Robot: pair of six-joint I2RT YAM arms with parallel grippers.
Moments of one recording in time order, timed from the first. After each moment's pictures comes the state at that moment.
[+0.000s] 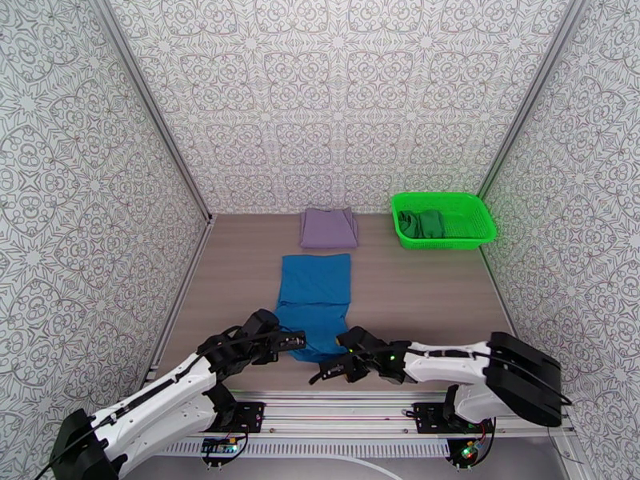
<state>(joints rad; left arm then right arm) -0.72 0.85 0.49 -0.64 -0.19 0.85 1.12 1.48 0.53 0.11 0.11 -0.86</state>
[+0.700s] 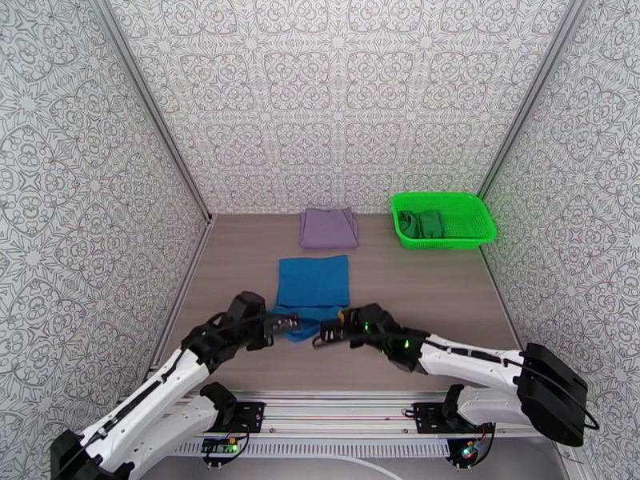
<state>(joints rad) -0.49 0.91 0.70 -0.68 -0.03 0.95 0.91 1.30 0.66 0.12 0.13 -0.82</state>
